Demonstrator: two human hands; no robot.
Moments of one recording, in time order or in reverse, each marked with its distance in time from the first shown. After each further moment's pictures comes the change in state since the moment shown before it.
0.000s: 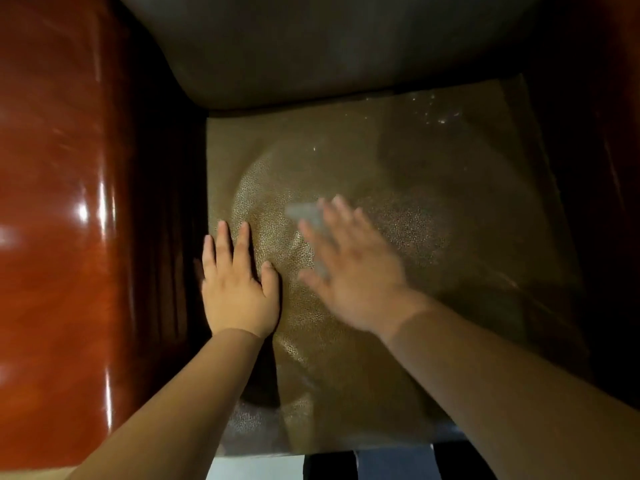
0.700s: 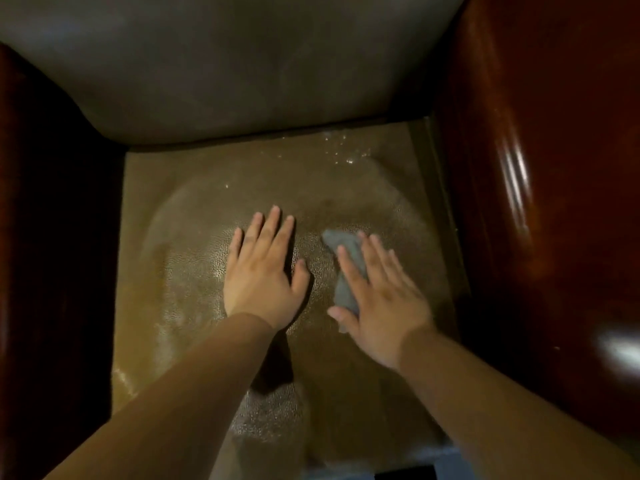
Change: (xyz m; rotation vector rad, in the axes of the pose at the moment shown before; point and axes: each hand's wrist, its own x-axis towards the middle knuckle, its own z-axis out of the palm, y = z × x) left_hand 0.015 0.173 0.026 0.141 -0.092 0.365; right_hand -0.087 0.146 -0.015 0.021 -0.114 0.226
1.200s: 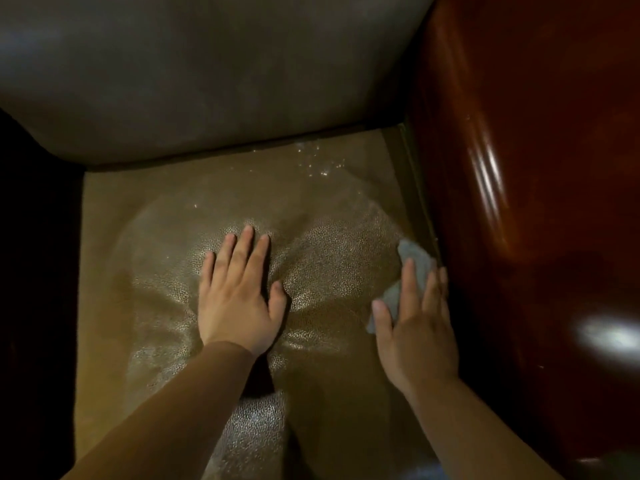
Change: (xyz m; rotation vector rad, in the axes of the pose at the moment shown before) left_hand 0.002 0.001 0.015 0.000 0.066 -0.002; right_hand -0.025 0.031 0.019 0.429 0.131 0.546
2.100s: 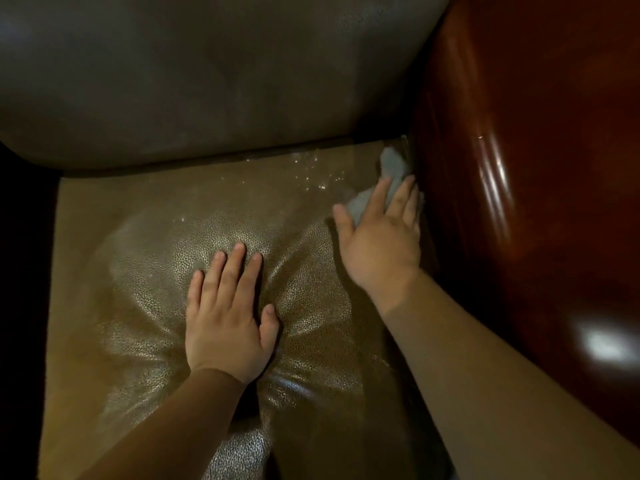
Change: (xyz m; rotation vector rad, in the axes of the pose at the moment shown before) left_hand -0.001 -0.008 0.017 0.021 0.060 0.038; right_hand 0.128 -0.088 -0.030 -0.174 0.090 -0.065
